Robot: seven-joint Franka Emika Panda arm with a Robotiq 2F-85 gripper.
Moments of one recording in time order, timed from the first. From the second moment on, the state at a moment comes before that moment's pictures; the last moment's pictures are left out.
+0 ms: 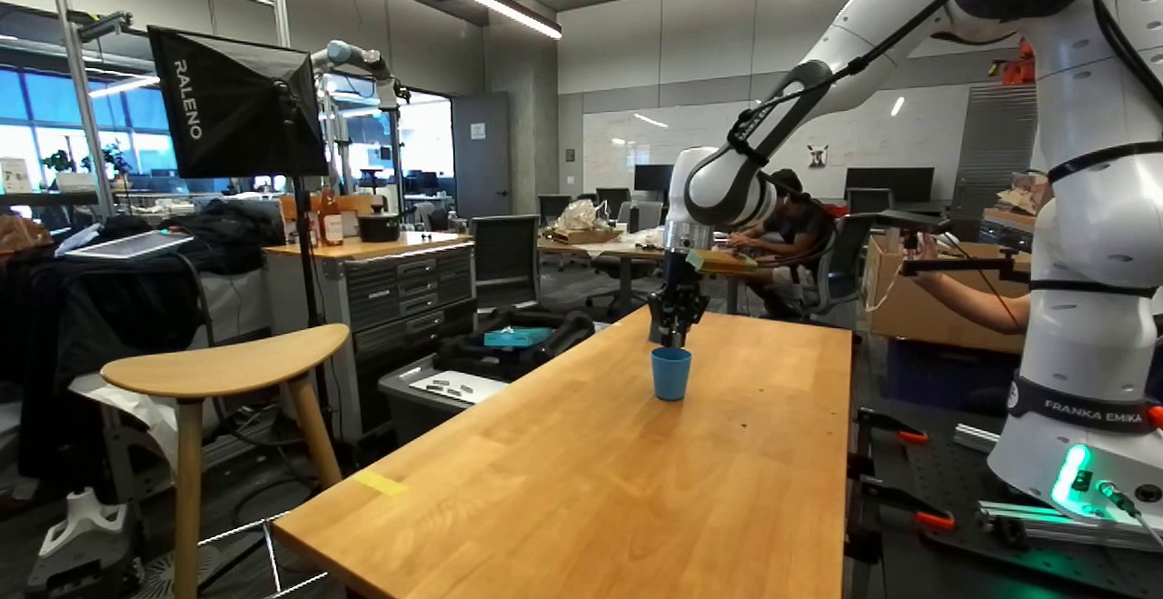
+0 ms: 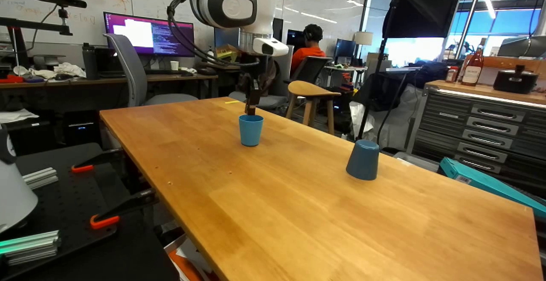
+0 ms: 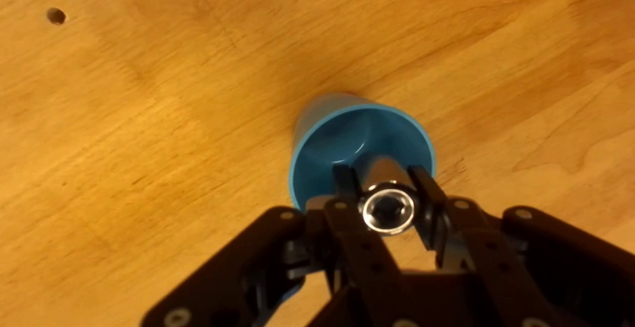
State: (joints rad) arm -0.01 0.18 -0.01 -2.31 0.19 2.56 0.30
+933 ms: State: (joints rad) arm -0.07 -0.04 -0.09 -2.30 -0.02 2.04 0.08
